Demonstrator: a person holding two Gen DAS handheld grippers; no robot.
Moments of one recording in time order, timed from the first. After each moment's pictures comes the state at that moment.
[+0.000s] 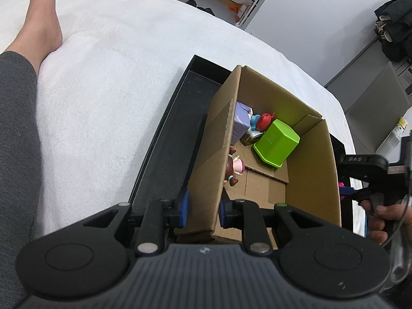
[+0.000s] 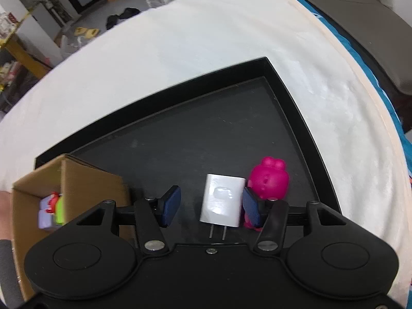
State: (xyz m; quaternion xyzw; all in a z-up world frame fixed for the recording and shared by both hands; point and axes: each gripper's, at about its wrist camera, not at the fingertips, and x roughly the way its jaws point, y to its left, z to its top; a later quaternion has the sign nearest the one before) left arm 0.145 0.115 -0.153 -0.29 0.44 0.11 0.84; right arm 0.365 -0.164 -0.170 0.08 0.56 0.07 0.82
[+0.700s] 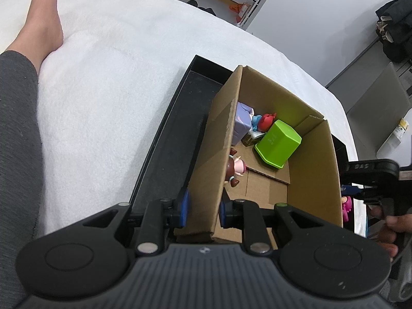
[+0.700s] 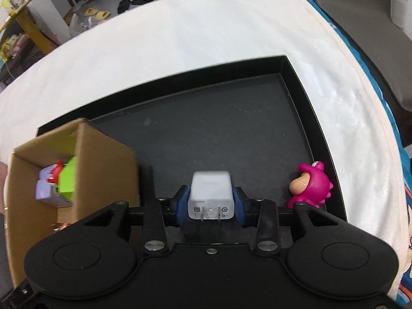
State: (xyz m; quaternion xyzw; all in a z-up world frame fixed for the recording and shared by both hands) left arm 0.145 0.113 -0.154 -0.29 0.44 0.11 0.84; right arm 0.344 -0.146 -0.159 0.02 0.56 0.10 0.82
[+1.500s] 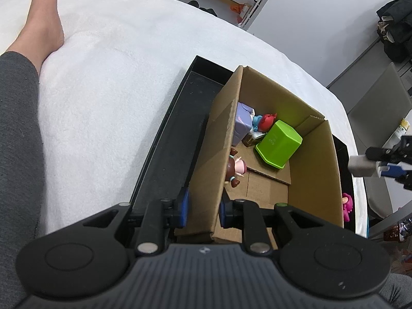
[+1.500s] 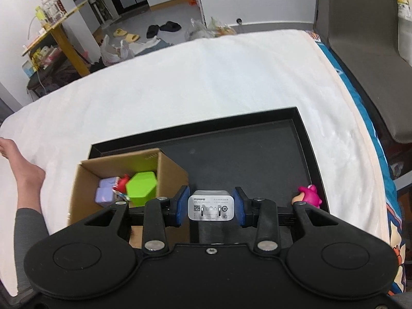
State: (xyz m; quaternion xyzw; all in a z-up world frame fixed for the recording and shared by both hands) left arm 0.146 0.113 -0.153 -0.29 0.44 0.12 0.84; right arm 0.319 -0.143 -0.080 0.03 0.50 0.15 0.85
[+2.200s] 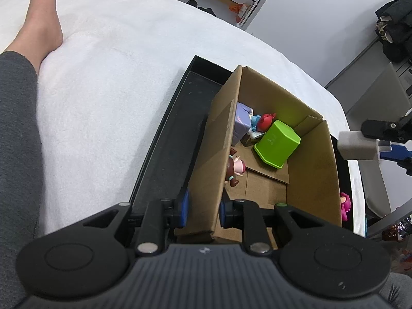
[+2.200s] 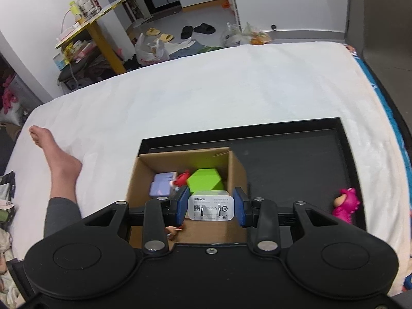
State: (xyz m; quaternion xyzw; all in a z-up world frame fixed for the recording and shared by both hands) left arm 0.146 0.113 -0.152 -0.29 0.44 0.11 0.84; right arm 0.295 -0.096 -0.054 0.03 0.49 0.22 0.84
